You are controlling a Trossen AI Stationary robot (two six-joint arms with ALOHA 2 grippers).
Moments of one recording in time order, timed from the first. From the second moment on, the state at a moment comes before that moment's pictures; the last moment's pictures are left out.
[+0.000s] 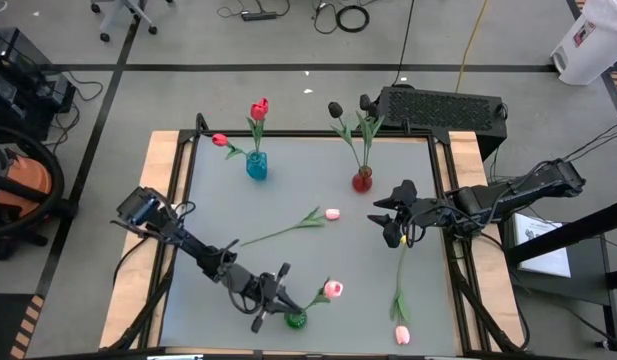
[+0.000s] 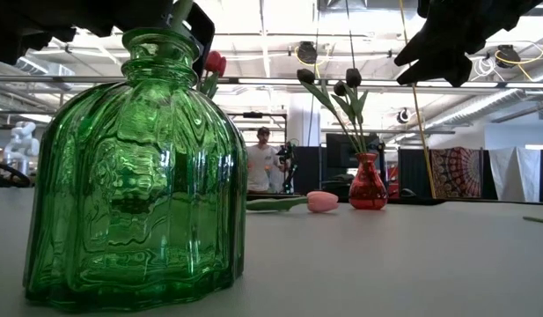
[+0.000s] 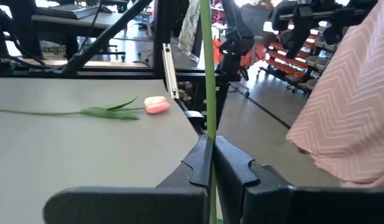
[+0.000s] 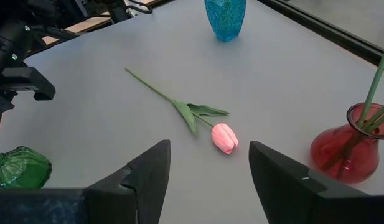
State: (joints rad) left arm -0.59 1.84 0.71 1.05 -0.10 -0.16; right arm 0.27 0.89 0.68 -0.39 0.47 0.61
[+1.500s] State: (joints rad) left arm -0.61 1.84 0.71 0.99 -0.11 -0.18; right arm 0.27 0.90 0.68 -0.39 0.47 0.61
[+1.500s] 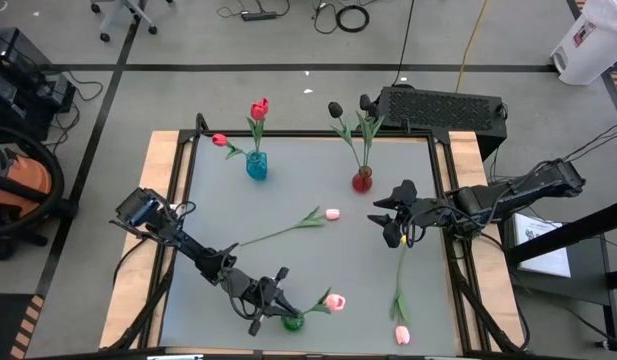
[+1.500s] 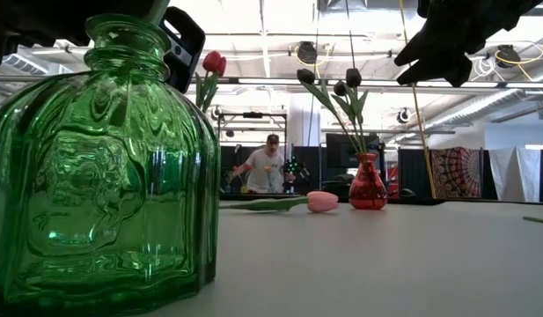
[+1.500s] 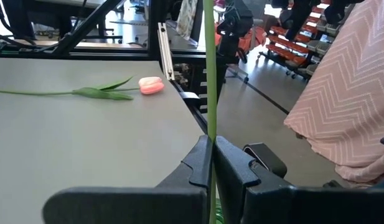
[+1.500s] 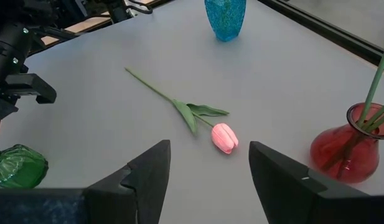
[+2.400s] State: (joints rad) left arm -0.61 1.84 0.71 1.02 -0.11 -0.21; right arm 0.27 0.90 0.68 -0.39 0.47 0.61
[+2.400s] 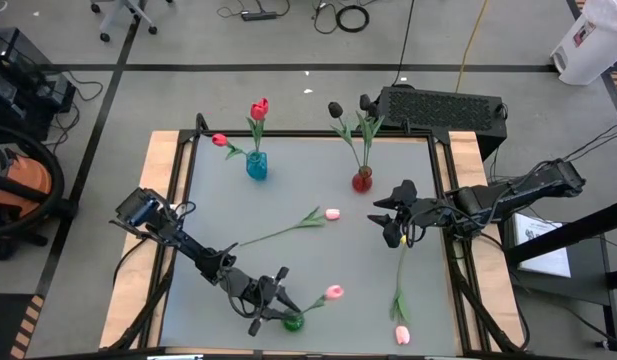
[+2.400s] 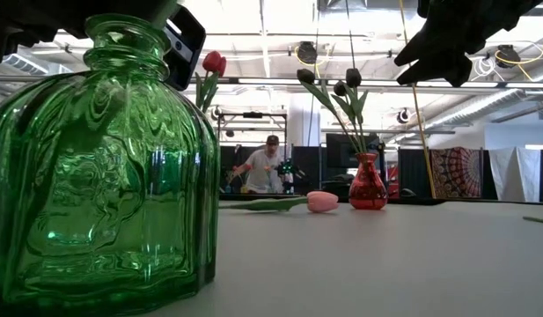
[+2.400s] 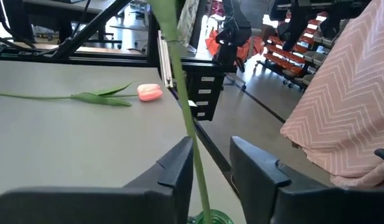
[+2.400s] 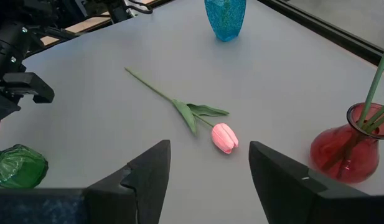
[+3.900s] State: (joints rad) left arm -0.61 1.57 0.71 0.62 -0.35 -0.20; right arm 0.27 0.89 0.68 -0.39 0.47 0.61
